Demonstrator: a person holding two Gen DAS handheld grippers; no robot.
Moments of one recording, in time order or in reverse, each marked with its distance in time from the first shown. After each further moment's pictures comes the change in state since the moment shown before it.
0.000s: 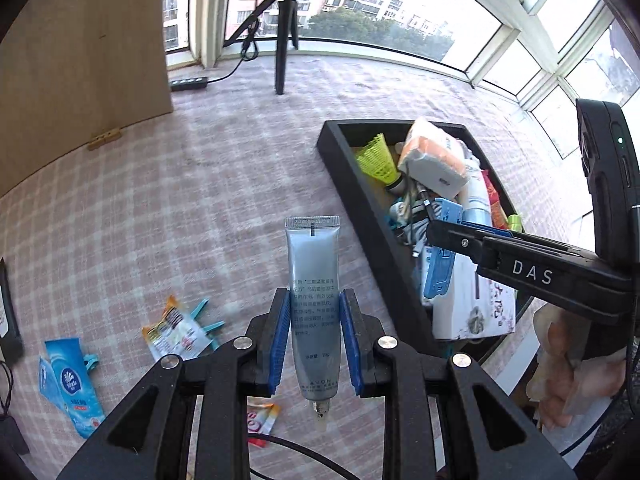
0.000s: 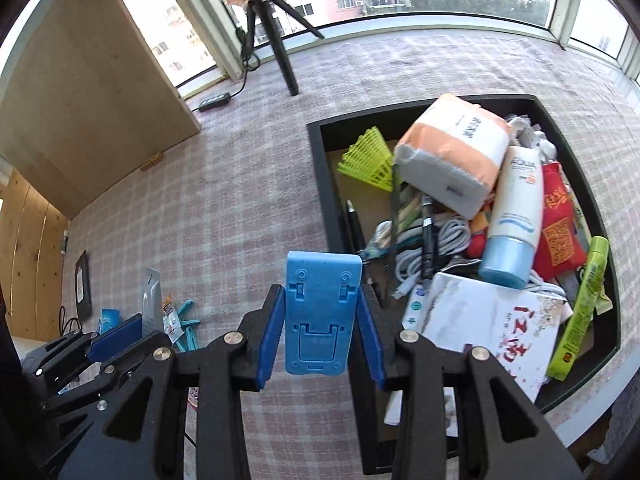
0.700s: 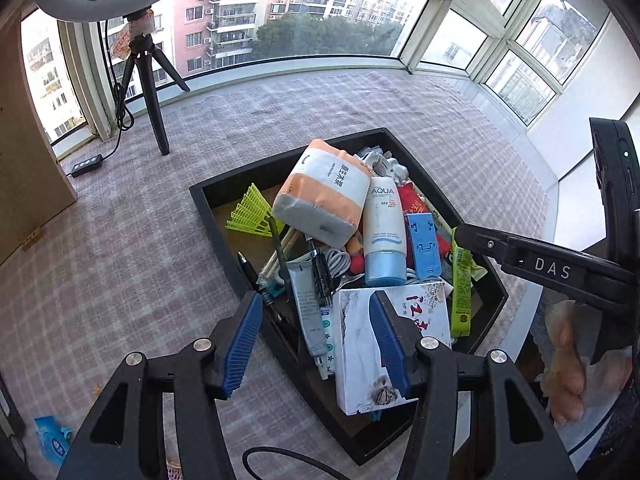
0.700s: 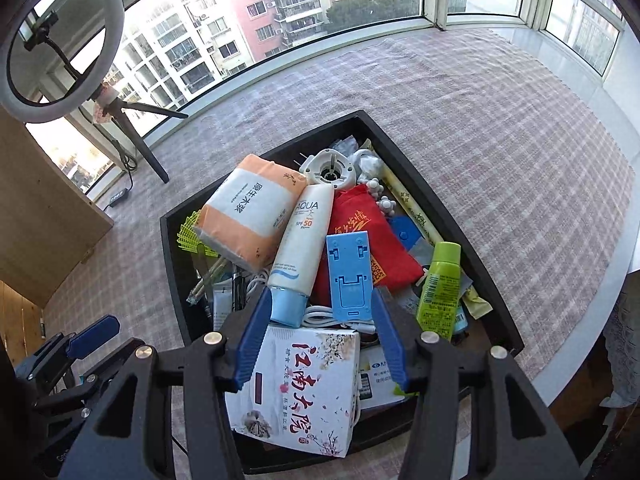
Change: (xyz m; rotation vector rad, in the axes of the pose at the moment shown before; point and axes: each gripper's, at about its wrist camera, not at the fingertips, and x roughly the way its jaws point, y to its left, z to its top) left arm 0.024 -0.096 0.041 0.148 -0.029 -0.010; right arm -0.041 -0.148 0.006 0.216 -0.096 -0.129
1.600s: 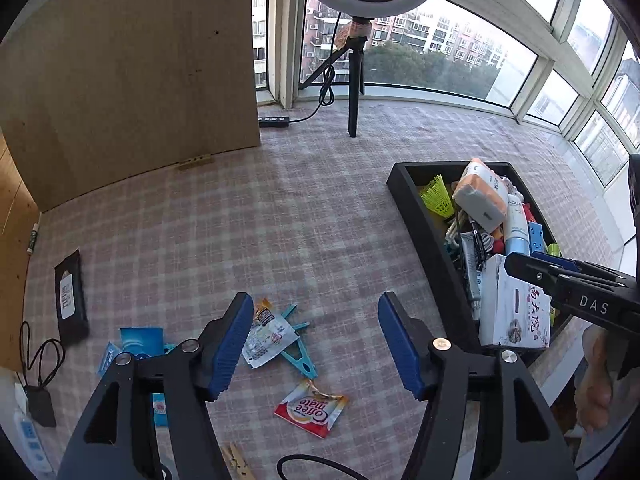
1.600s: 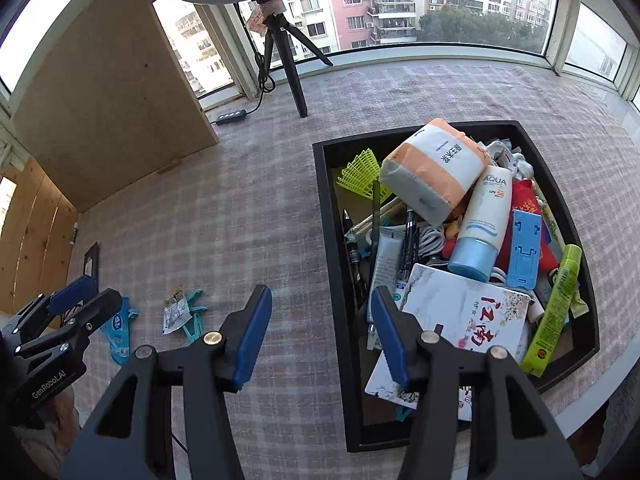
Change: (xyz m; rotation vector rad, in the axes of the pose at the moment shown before) left arm -0.088 0.136 -0.107 -0.241 -0.095 0.273; right arm -0.007 0.140 -0.075 -0.294 0.028 0.156
